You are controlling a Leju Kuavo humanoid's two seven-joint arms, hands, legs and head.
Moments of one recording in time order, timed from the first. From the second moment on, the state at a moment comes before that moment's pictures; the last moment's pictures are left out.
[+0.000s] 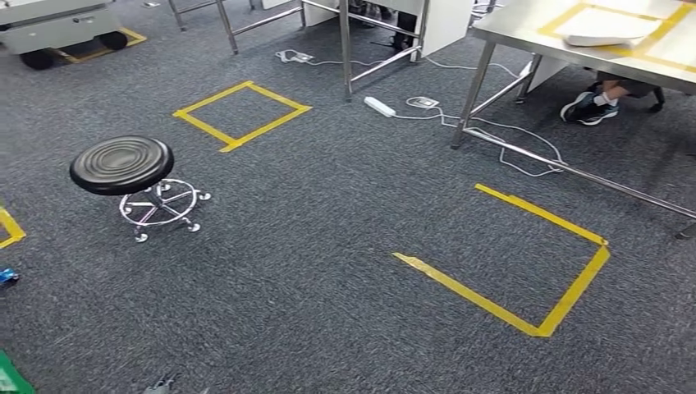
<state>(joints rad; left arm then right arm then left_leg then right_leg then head) 0.05 0.36 -1.11 -0.91 -0.02 0.65 0.27 0.00 -0.04 -1.07 -0.01 0.38 0.02 -0.06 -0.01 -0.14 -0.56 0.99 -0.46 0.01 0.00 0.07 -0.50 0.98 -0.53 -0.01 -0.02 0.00</state>
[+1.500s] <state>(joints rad) 0.03 0.35 -1.16 -0.87 0.06 0.65 0.25 0.00 -0.04 -0.98 -0.01 0.33 -0.01 -0.06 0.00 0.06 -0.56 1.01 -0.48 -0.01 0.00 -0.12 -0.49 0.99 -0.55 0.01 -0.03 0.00</state>
